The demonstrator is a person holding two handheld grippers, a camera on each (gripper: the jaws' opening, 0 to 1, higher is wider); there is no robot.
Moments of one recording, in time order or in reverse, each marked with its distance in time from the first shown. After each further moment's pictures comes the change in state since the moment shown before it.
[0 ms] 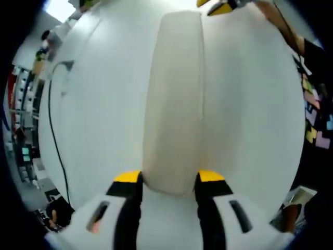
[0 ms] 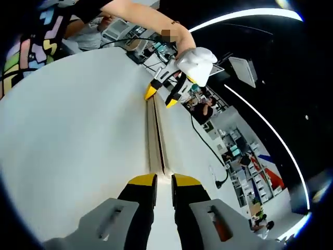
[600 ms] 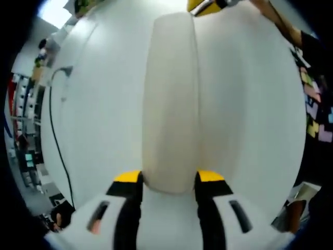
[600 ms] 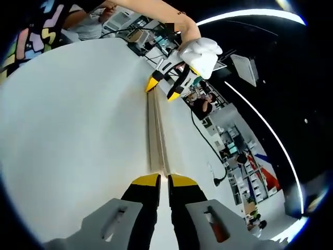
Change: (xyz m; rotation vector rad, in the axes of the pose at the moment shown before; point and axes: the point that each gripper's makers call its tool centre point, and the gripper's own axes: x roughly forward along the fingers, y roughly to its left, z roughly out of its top) left arm -0.001 0.001 0.000 0.036 -0.013 0.020; right arm 0.011 0.005 -0.004 -0.045 0.048 -0.009
